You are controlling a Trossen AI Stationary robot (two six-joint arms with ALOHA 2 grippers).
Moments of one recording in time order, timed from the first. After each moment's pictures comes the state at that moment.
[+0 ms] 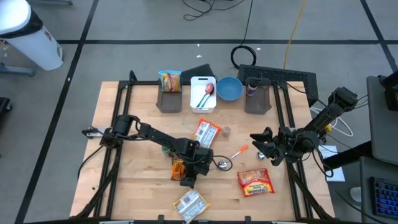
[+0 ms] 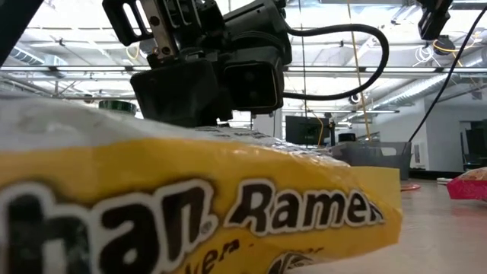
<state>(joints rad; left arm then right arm) -0.20 2.14 1.38 -0.44 0.82 -0.15 0.79 0.92 0.26 1.20 0.95 0.28</state>
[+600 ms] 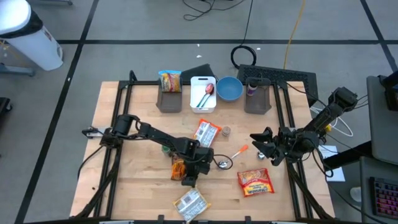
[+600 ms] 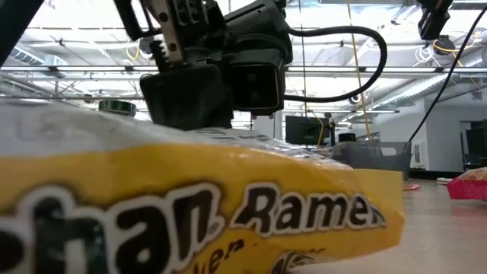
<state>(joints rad) -0.19 2.14 1.38 -0.42 0.84 -0.22 0.79 0.92 0.26 1.20 0.95 0.28</state>
